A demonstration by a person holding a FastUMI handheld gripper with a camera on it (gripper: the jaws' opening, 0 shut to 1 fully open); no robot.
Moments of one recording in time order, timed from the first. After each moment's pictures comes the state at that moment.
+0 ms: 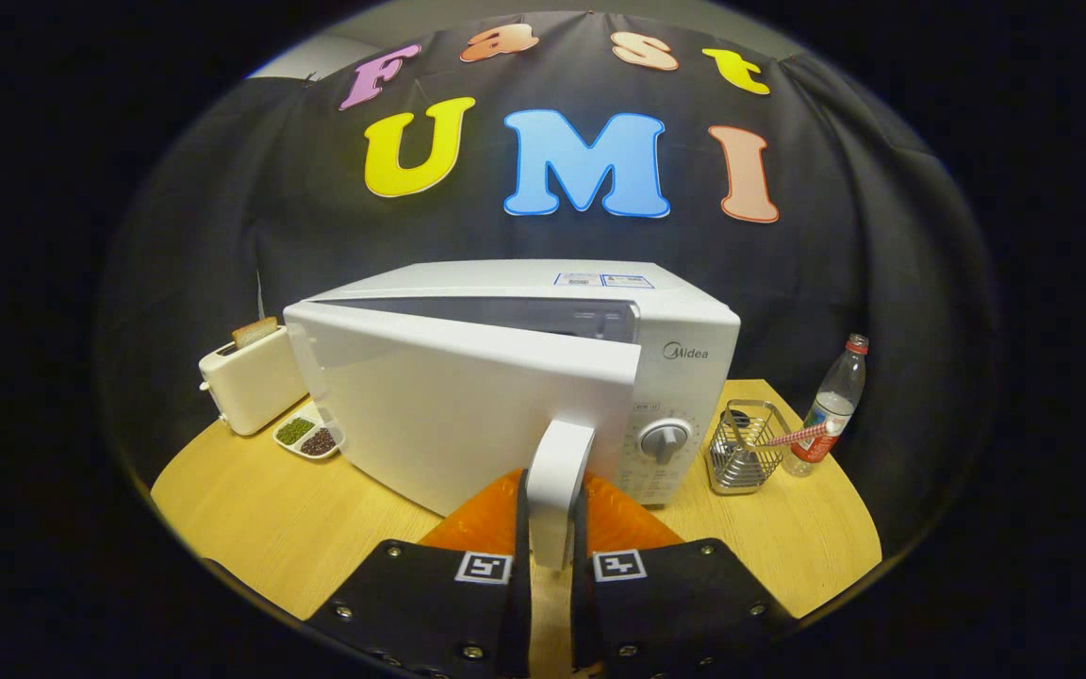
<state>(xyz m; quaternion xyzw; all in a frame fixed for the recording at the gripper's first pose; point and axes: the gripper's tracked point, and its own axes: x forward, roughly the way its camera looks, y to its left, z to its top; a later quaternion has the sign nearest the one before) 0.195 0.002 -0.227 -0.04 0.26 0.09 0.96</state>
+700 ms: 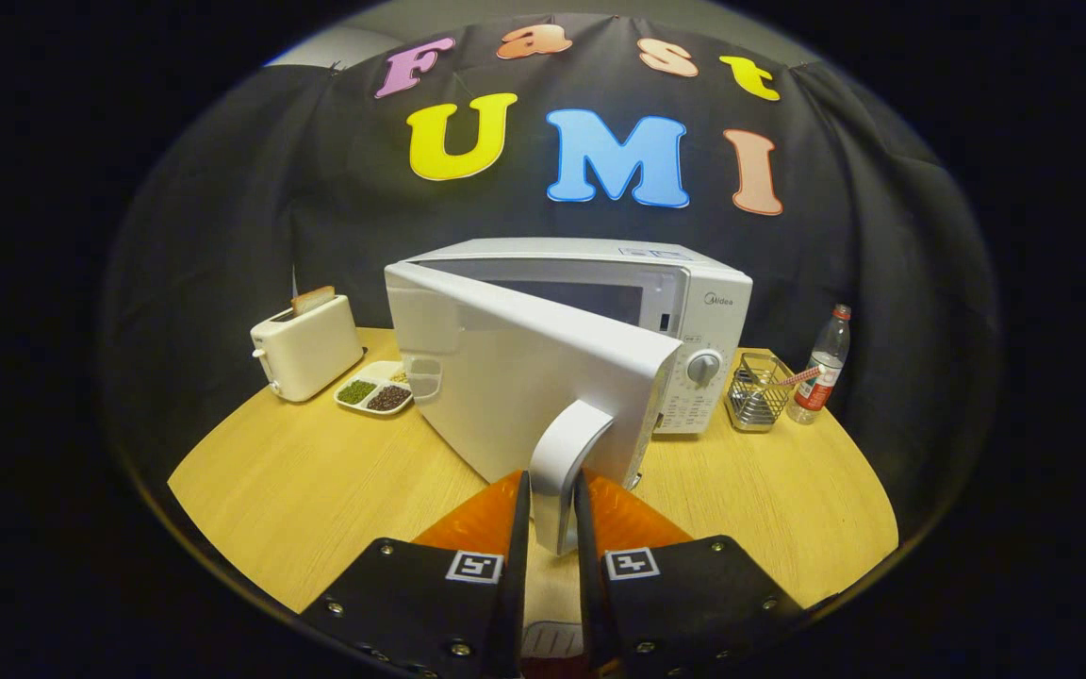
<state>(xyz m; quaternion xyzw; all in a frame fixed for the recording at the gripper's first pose) 0.083 0.061 -0.224 -0.05 0.28 0.10 0.95</state>
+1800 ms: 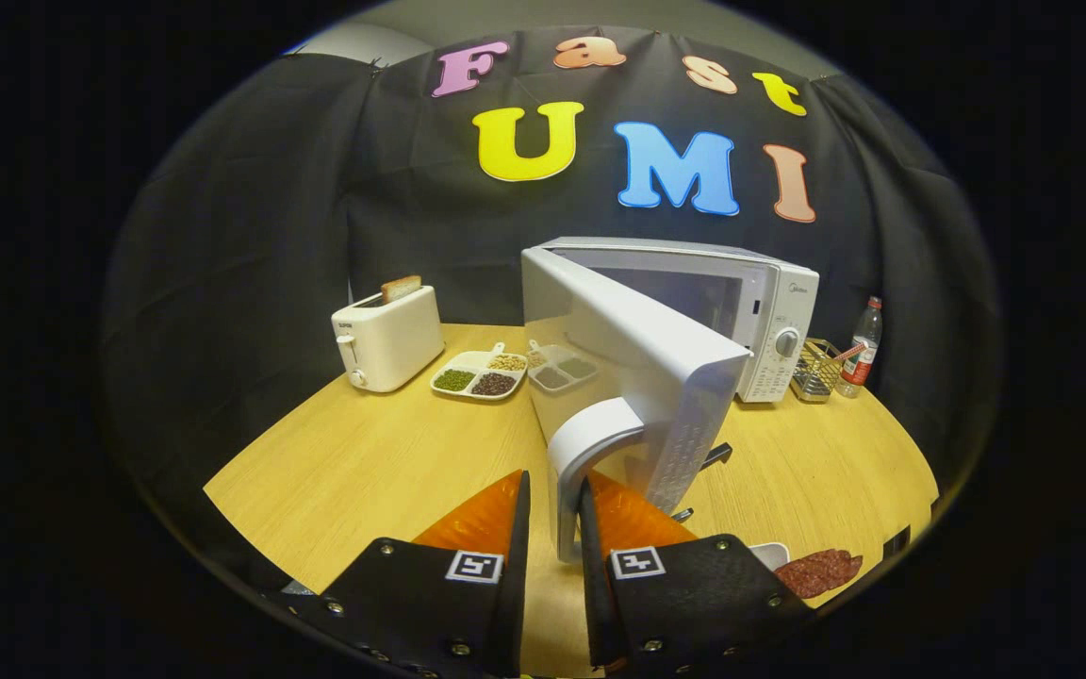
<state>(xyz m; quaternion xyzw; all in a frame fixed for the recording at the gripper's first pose) 0.000 0.205 -0.233 -0.04 0.27 0.13 0.95</state>
